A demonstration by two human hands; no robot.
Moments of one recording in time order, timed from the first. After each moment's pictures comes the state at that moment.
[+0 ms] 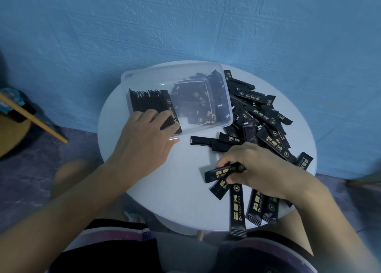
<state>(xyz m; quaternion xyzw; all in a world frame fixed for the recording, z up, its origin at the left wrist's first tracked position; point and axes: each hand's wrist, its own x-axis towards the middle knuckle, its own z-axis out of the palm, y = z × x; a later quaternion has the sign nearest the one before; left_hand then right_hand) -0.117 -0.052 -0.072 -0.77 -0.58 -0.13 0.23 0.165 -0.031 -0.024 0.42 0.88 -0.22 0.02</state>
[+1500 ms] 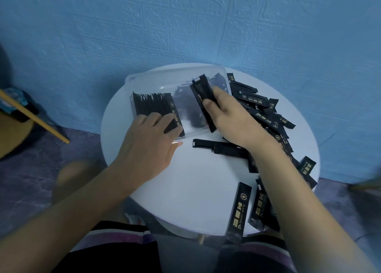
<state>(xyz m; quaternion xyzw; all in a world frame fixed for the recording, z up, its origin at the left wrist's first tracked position) -0.115 -0.055 -0.073 -0.77 -0.58 -0.13 0.24 0.084 0.024 0.000 0.40 0.80 -0.35 -0.29</state>
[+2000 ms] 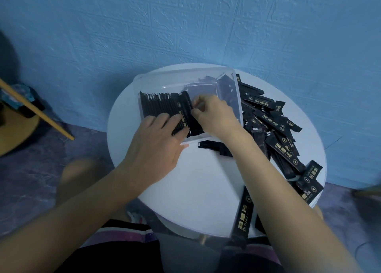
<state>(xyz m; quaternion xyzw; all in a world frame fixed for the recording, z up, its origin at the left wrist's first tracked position) -0.112 -0.057 -0.074 -0.77 -0.58 -0.12 0.24 0.035 0.054 -0.027 0.53 0.79 -0.23 -0.19</state>
